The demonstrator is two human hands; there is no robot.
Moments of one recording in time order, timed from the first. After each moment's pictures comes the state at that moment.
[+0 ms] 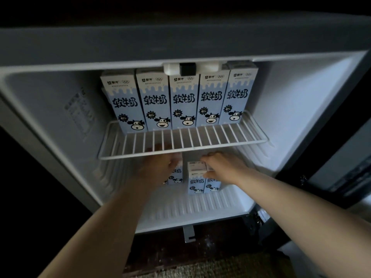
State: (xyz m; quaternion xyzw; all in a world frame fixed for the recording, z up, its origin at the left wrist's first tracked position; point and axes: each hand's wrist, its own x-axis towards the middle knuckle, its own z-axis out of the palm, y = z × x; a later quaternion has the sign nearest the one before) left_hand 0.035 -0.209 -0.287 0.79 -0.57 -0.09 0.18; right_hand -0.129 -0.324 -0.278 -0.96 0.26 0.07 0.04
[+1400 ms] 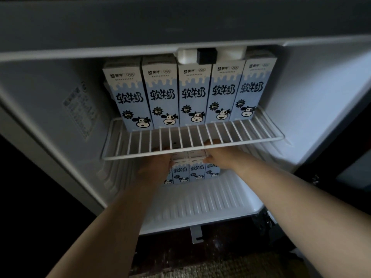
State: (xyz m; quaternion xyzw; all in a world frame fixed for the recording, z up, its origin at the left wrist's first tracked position) left_hand 0.048 -0.209 -0.308 0.84 -0.42 -0.16 0.29; right_hand -0.093 -0.343 -0.288 -0.94 0.30 0.04 0.17
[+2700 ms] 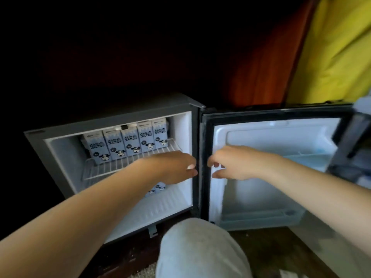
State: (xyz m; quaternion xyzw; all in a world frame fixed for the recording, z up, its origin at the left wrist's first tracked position) left_hand -0.198 -0.106 -0.040 0.63 -0.76 -0.09 -0.08; right_hand -0.361 -0.165 -0.045 -0.93 0.36 0.09 -0.01
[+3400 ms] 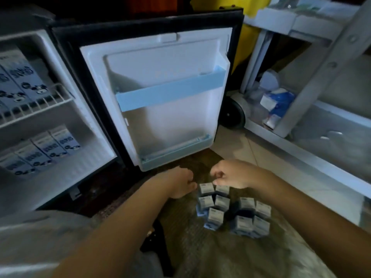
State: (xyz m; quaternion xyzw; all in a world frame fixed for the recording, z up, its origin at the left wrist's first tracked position) left_hand -0.406 -0.104 -0.217 0.52 -0.79 -0.28 -0.16; right_hand -0.588 -0.110 -0.220 -0.79 0.54 0.13 0.25
